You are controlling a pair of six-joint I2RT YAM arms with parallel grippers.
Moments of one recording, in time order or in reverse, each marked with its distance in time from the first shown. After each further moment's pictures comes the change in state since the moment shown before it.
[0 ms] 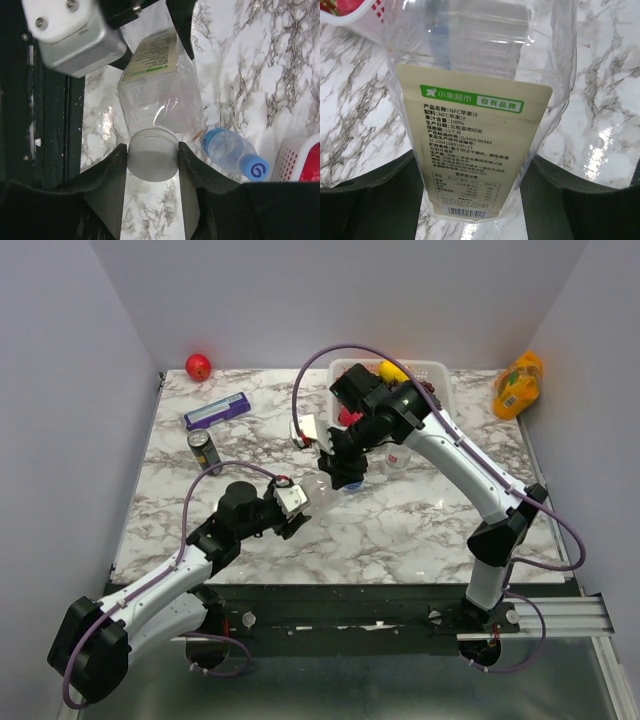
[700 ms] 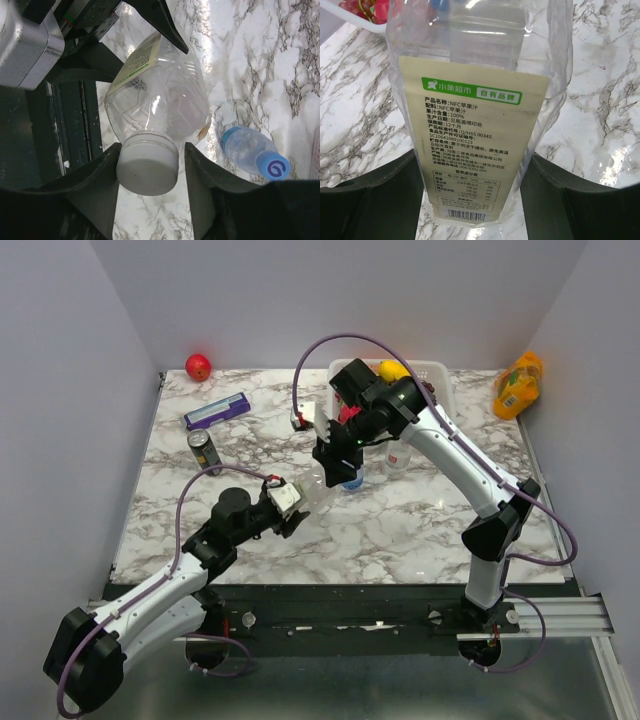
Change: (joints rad) left arm -0.011 -0.072 -0.043 0.071 -0.093 -0.061; right arm -0.042 0.066 0.050 0.030 -0.039 0.222
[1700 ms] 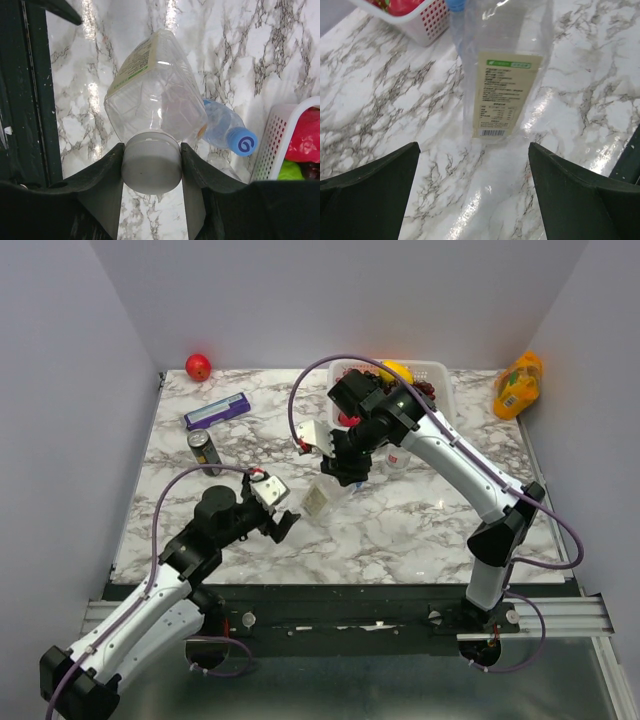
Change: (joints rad) left arm 0.030 -0.195 0.130 -0.374 -0.010 -0.054; right arm 0.028 -0.038 -0.069 -0.024 0.196 -0.222
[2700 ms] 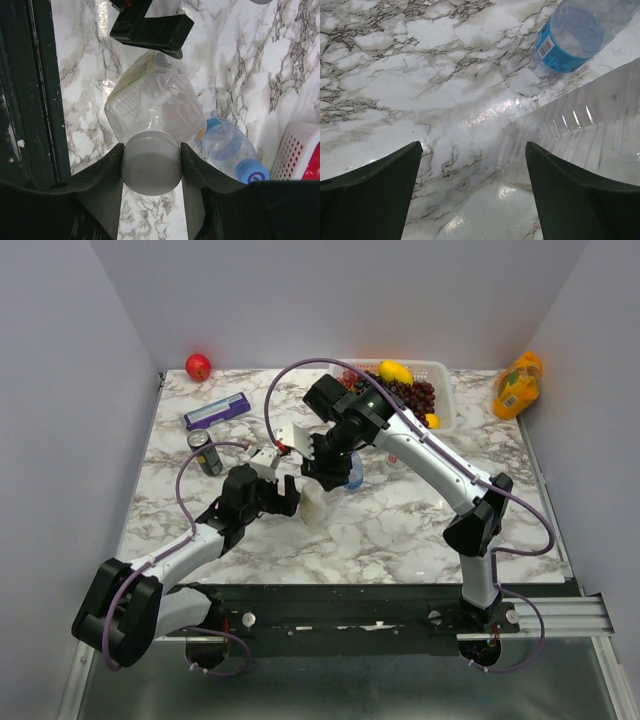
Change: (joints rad) left arm 0.130 0.518 -0.051 0.403 -0.154 -0.449; right arm 0.052 0.138 0.124 -0.027 0.000 0.064
